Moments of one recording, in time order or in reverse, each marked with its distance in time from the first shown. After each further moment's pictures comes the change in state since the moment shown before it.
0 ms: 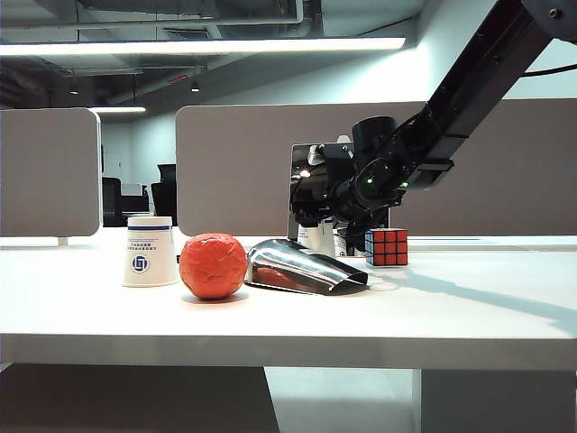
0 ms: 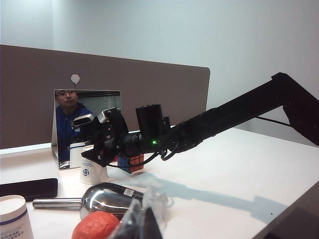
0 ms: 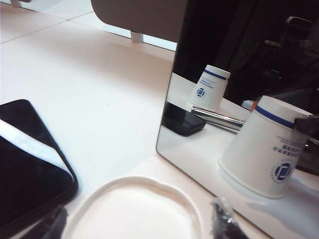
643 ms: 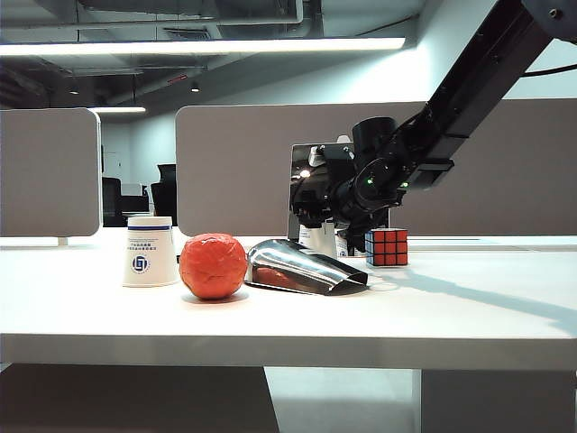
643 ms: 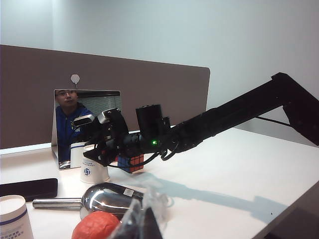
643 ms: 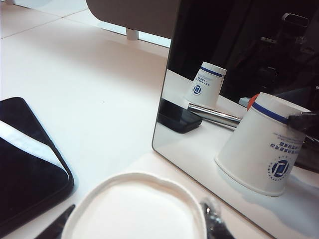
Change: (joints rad) left arm 0.000 0.000 0.000 0.000 0.000 0.000; right arm -0.001 0.000 0.000 -0.008 0.010 0.000
